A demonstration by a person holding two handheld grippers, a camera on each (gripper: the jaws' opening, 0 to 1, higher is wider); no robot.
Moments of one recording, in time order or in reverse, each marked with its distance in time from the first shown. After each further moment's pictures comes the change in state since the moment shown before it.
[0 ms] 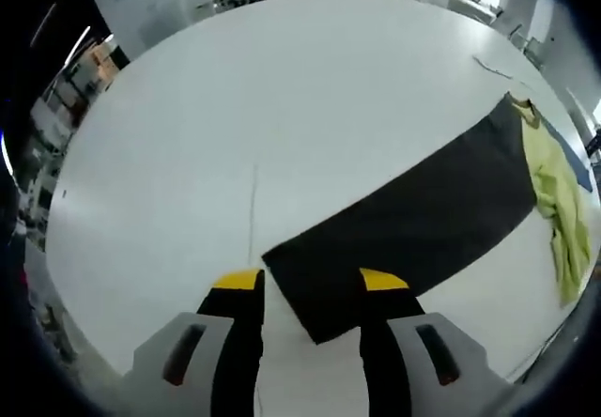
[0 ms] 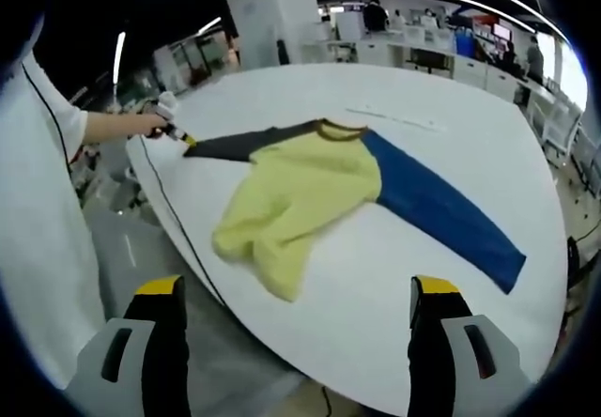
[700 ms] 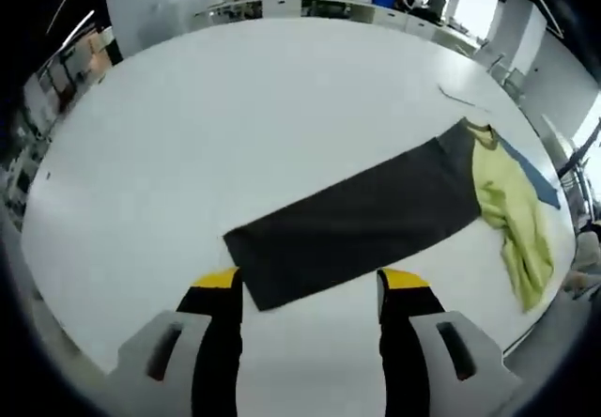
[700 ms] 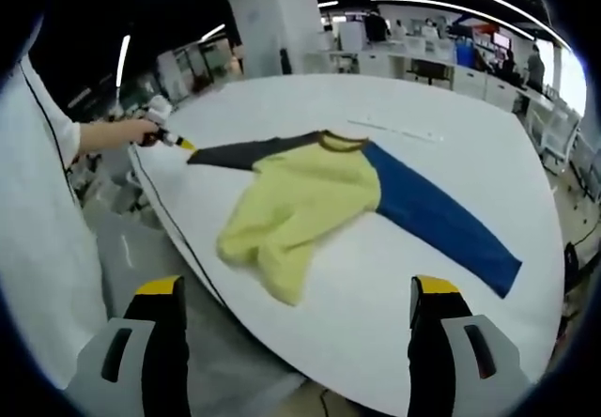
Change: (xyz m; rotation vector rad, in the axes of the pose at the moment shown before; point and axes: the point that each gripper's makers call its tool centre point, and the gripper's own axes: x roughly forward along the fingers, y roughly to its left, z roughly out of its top) left arm -0.046 -0.043 -0.006 -0.088 -0.119 -0.147; right arm -0.014 0.007 0.004 -0.014 -0.050 -0.007
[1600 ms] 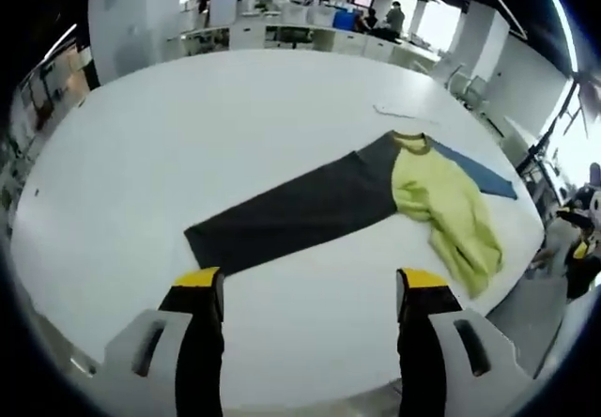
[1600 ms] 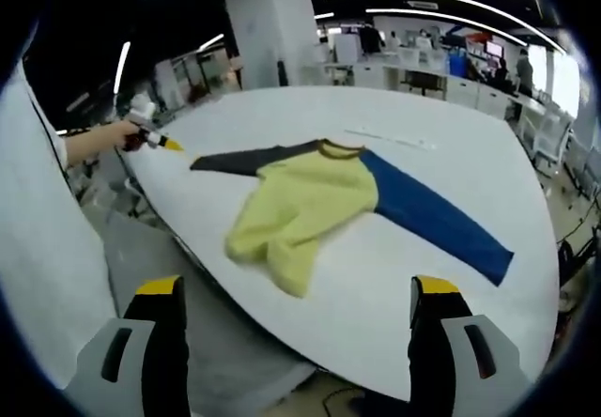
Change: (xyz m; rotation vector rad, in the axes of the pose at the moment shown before) left arm -0.080 -0.072 -0.012 0.067 -0.088 -0.132; right arm -0.026 0.016 -0.010 0.002 -0.056 -0.028
